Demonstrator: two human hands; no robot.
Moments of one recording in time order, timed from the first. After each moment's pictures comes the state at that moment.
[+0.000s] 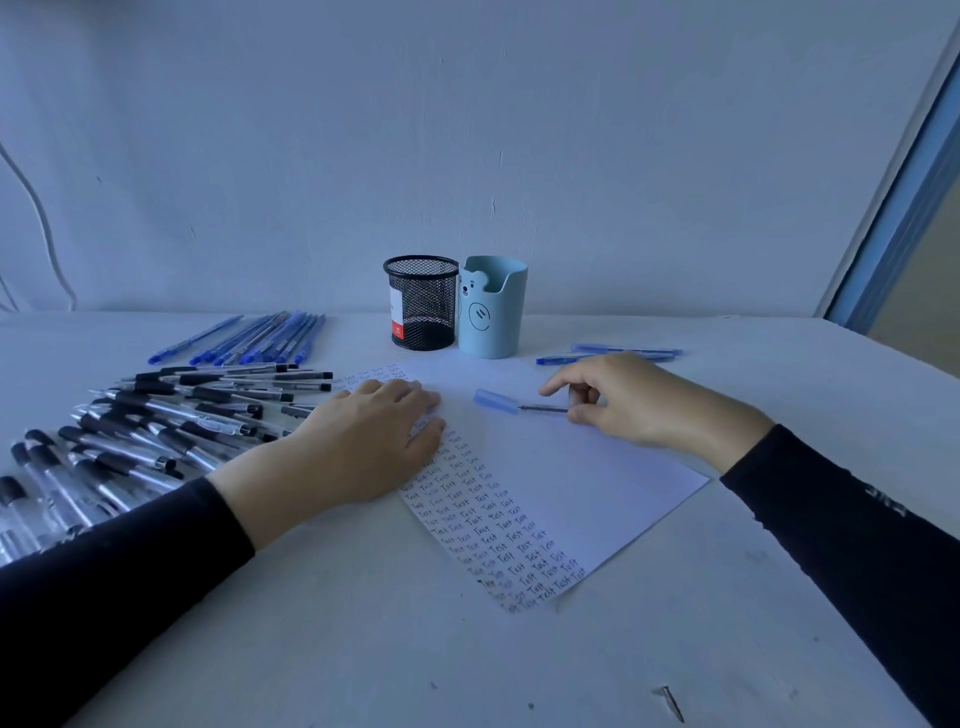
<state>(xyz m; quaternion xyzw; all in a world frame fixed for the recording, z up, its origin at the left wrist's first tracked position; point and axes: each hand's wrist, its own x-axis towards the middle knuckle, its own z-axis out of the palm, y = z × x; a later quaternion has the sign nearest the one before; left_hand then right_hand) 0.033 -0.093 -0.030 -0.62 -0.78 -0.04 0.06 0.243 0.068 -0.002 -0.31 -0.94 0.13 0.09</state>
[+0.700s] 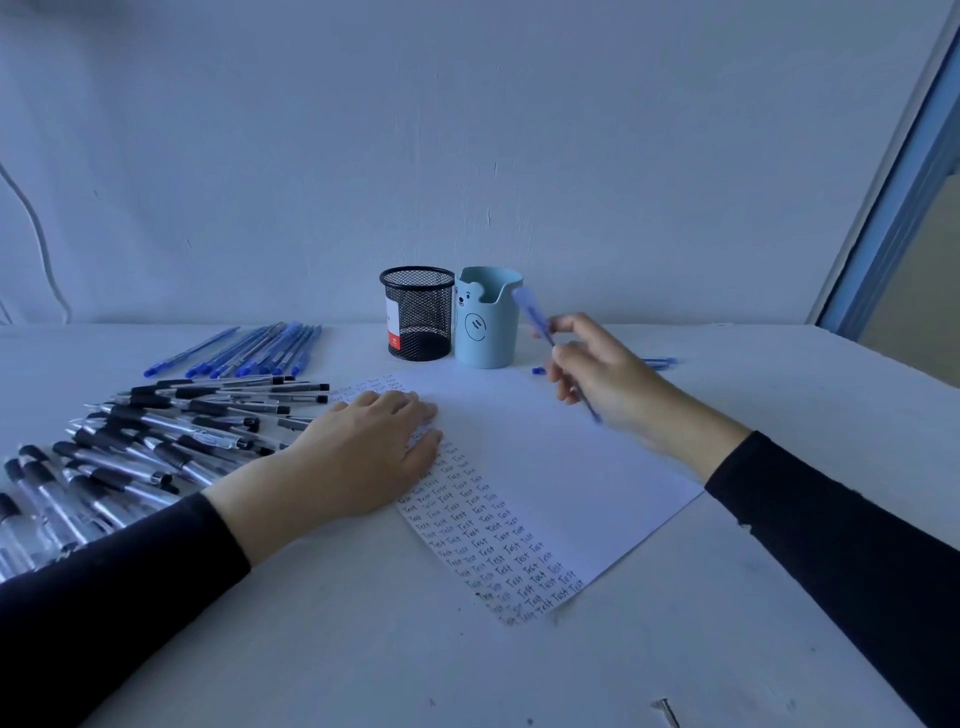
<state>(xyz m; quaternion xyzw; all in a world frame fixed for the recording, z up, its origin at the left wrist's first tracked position) 0.032 -0.093 -0.030 -0.63 -0.78 -0.05 0.06 0.222 0.061 0.000 -0.27 -0.81 0.42 0.32</state>
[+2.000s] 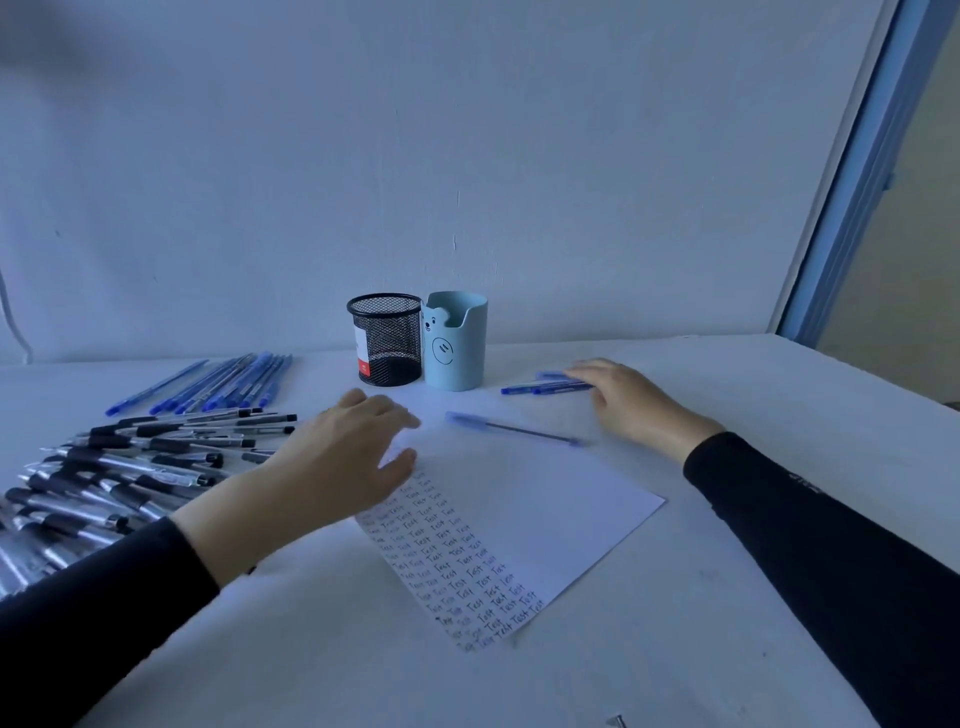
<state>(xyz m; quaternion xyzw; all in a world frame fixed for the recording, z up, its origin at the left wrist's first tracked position) 0.038 -0.081 -0.016 -0.65 -0.75 -0.09 0.08 0.263 0.145 -0.027 -0.38 -0.90 0.08 0.17</state>
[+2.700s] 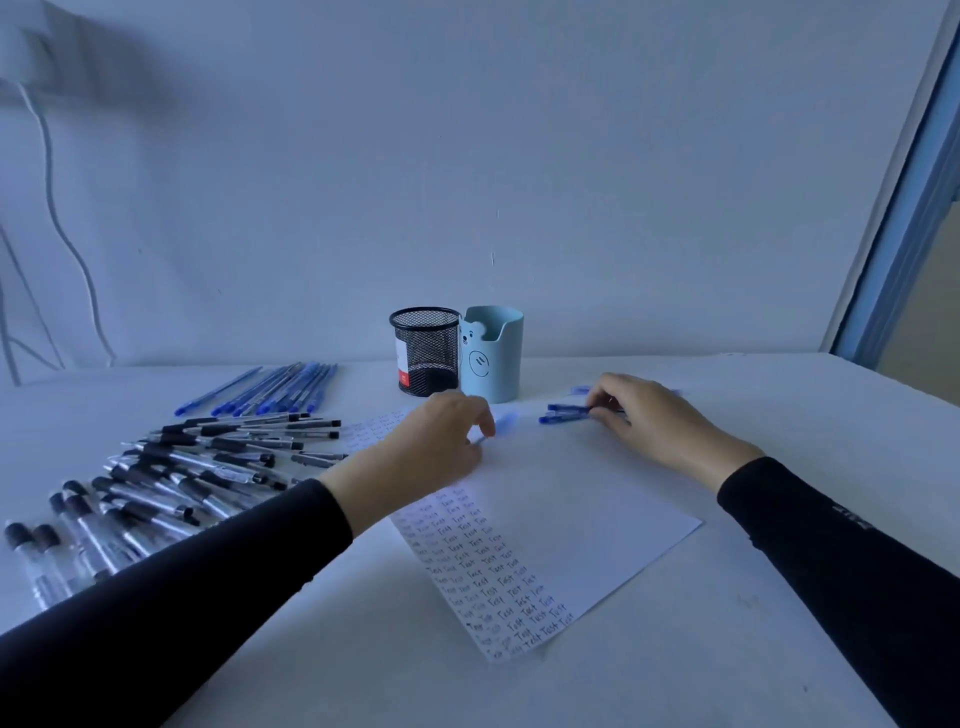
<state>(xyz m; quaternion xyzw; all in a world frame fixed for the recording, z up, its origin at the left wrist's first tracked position) 0.054 -0.037 -0.016 -0.65 -0.73 -0.21 0.02 0.258 0.130 -0.021 -0.30 -0.92 0.06 0.24</state>
